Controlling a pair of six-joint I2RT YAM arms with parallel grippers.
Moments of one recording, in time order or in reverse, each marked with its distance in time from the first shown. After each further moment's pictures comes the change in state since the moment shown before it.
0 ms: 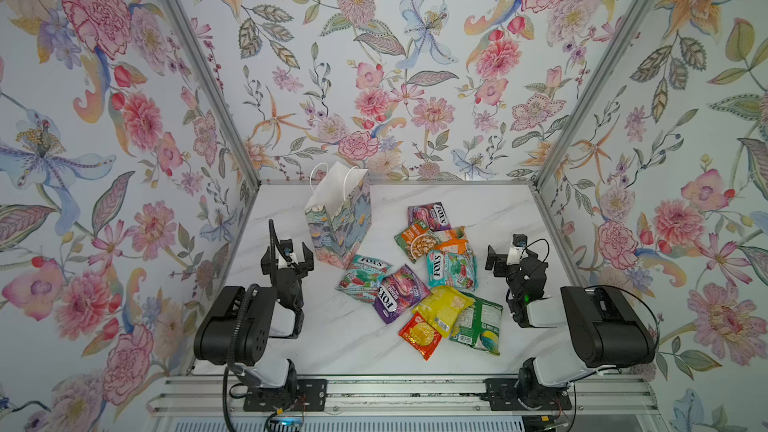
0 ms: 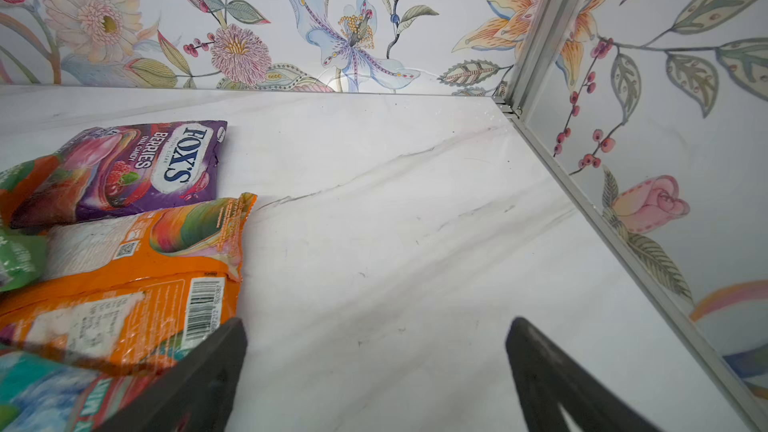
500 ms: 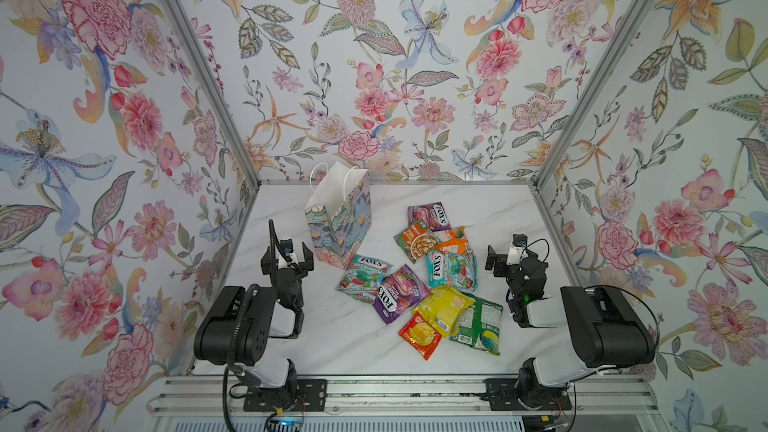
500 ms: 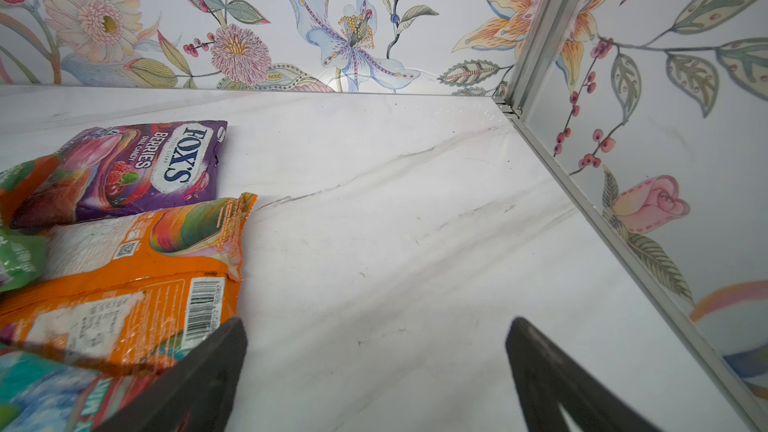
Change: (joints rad) left arm 0.000 0.000 0.000 0.000 0.000 0.000; right arm 0.000 0.000 0.000 0.000 0.000 0.000
